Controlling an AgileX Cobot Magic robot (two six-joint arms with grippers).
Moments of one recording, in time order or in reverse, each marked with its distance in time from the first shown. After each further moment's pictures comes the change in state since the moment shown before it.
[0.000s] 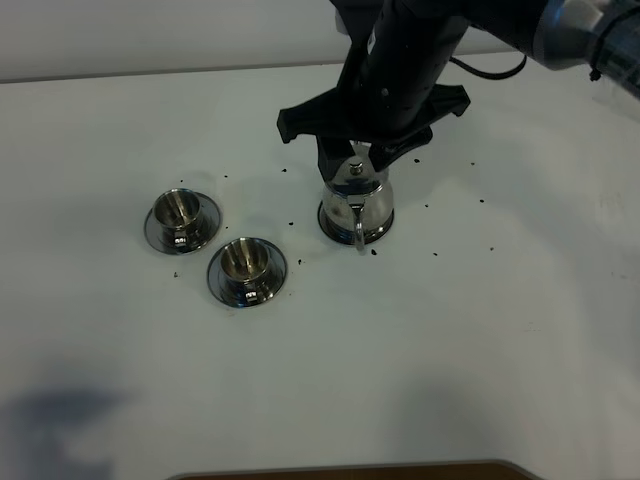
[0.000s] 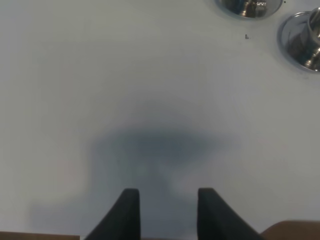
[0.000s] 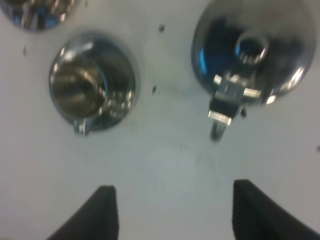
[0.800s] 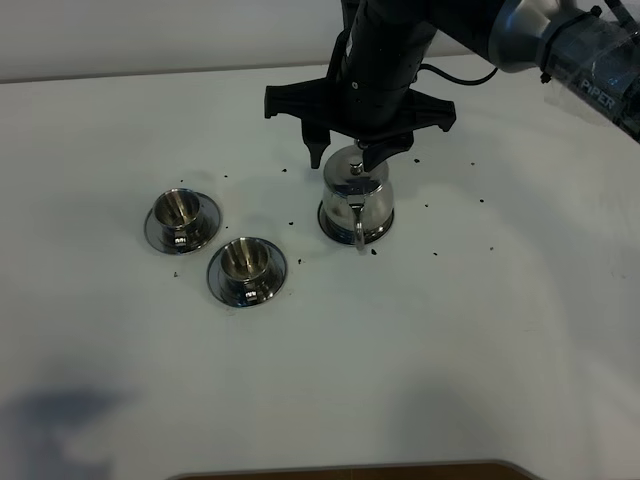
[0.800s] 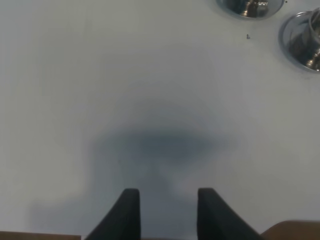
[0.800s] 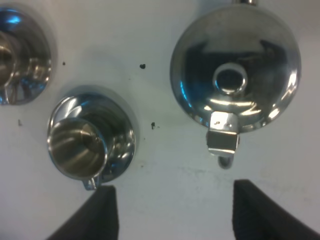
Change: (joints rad) left arm 0.000 0.000 0.000 0.009 0.000 0.000; right arm 0.008 0.105 -0.085 -0.034 0.007 0.304
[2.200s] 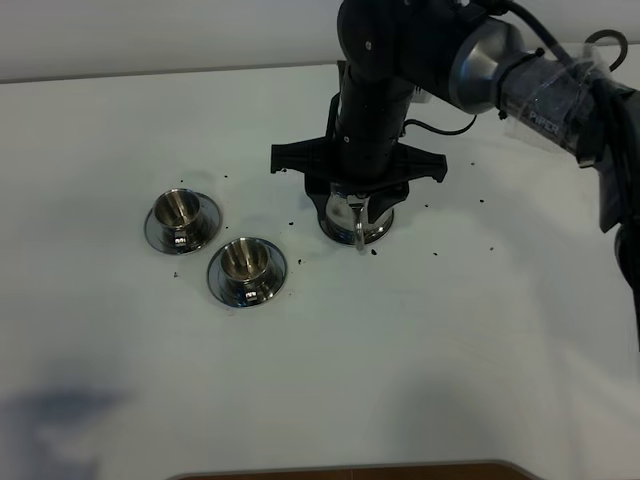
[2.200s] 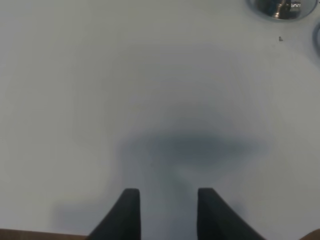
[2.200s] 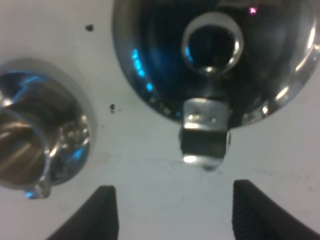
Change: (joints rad) left arm 0.000 0.000 0.000 0.085 -0.009 0.000; right arm 0.011 0.102 0.058 0.005 -0.001 0.027
